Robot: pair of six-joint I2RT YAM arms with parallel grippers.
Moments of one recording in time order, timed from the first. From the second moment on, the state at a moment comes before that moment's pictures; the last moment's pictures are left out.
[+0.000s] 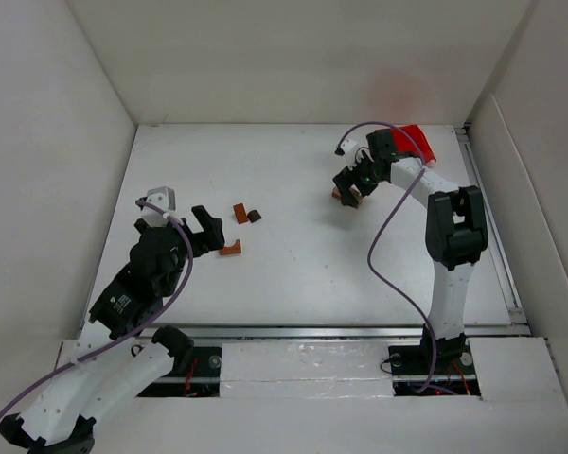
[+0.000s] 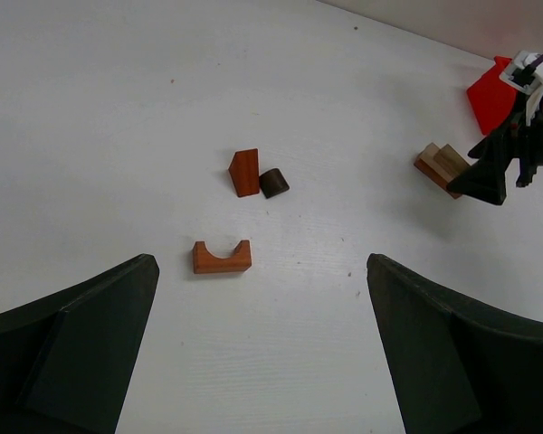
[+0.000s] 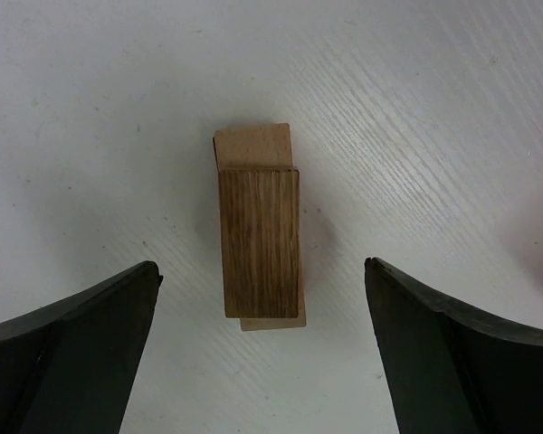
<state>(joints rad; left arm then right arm) -0.60 0.59 0.84 -0.59 -0.47 -0.49 0.22 2.08 1.61 -0.53 -0.36 -0.52</state>
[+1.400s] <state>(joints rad) -0.56 0.79 0.85 -0.65 -0.62 -0.57 0.90 2.08 1.55 -0.02 0.23 0.12</state>
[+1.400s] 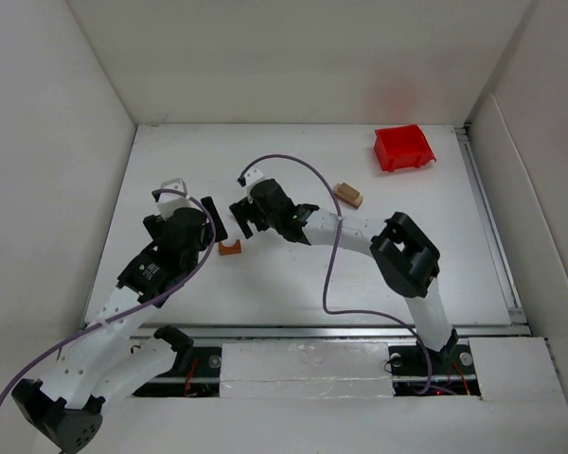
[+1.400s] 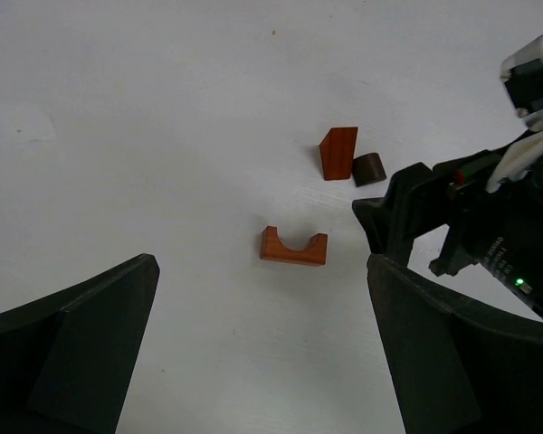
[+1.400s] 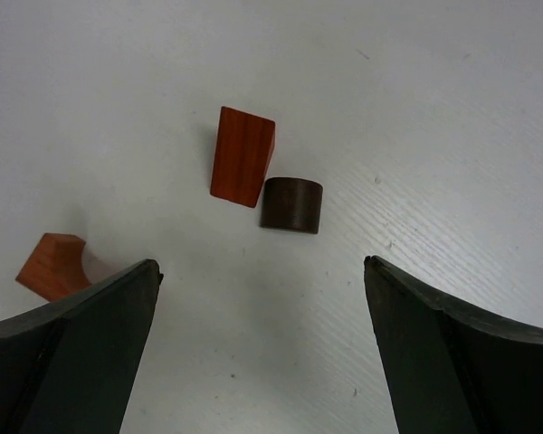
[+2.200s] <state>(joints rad) -0.56 0.79 0.85 -0.64 -0.59 -0.55 0.86 2.38 1.89 -0.25 0.26 0.12</state>
